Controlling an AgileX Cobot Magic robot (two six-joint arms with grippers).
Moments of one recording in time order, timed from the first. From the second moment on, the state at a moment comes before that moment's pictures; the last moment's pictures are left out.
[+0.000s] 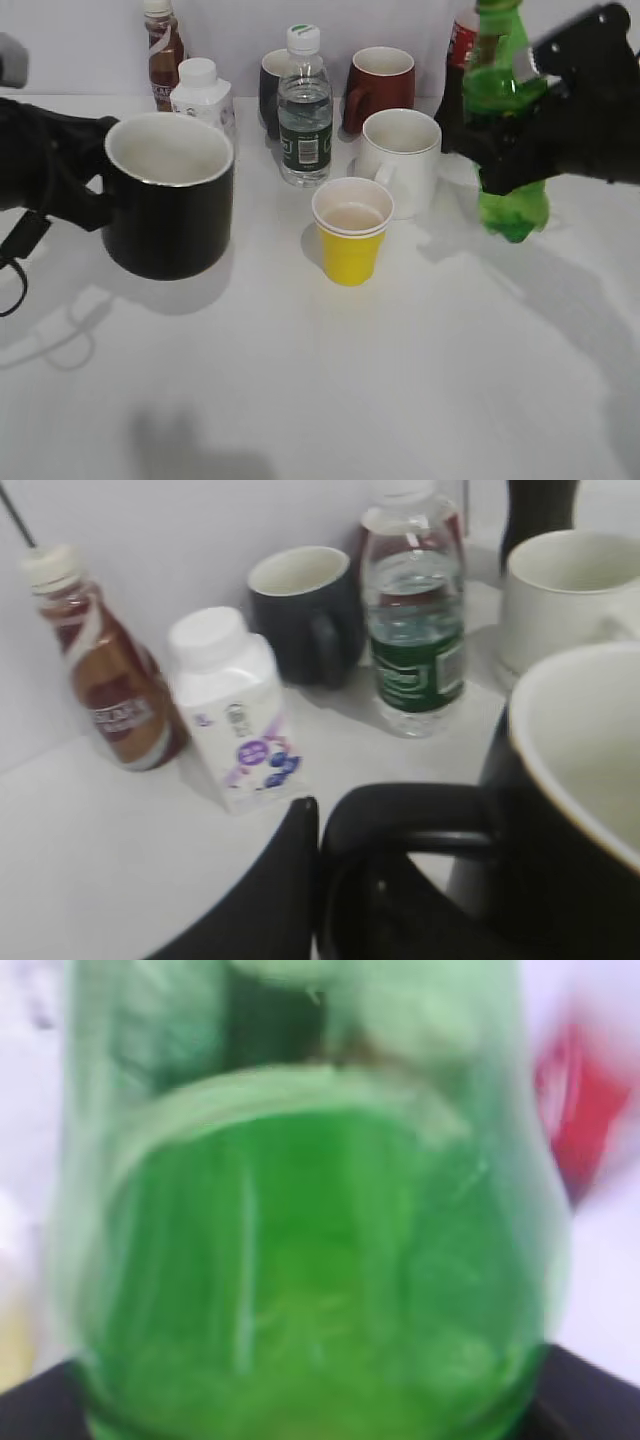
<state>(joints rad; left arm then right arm) -0.38 1.26 -0.52 0.40 -0.36 -0.13 0.25 1.55 -0.71 -0.79 -0.48 0.39</state>
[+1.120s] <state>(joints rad) -0.61 1.26 -0.76 0.35 -0.02 -0.13 0.80 1.45 -0.98 -1.46 0.32 0.10</state>
